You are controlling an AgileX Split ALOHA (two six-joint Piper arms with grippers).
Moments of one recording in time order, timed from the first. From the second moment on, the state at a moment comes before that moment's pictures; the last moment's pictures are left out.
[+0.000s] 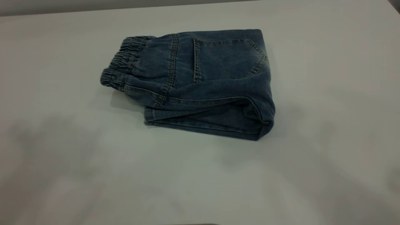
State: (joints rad) left arm -0.27 1.23 -1.69 -0.15 1.16 0.22; right arm 0.83 1.57 -2.06 -0.15 1.26 0.11
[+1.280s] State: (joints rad) left arm -0.27 0.16 -0.58 -0.11 1.16 0.10; right arm 0.83 0.40 -0.51 -0.15 1.14 0.28
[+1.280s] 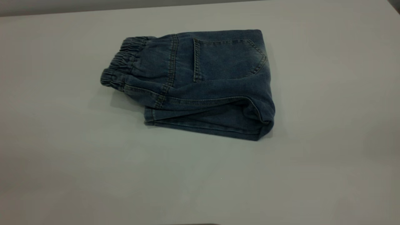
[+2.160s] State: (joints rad) left arm -0.27 0.12 -0.49 -0.08 1.13 0.10; right arm 0.83 0.13 -0.49 -0.09 1.16 0.22
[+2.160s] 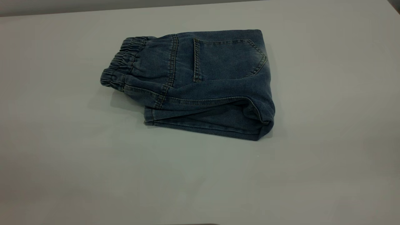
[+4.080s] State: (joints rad) left arm -0.04 -0.02 -0.49 -0.08 1.13 0.10; right arm 0.14 -0.01 -0.49 -0.07 1.17 0.22
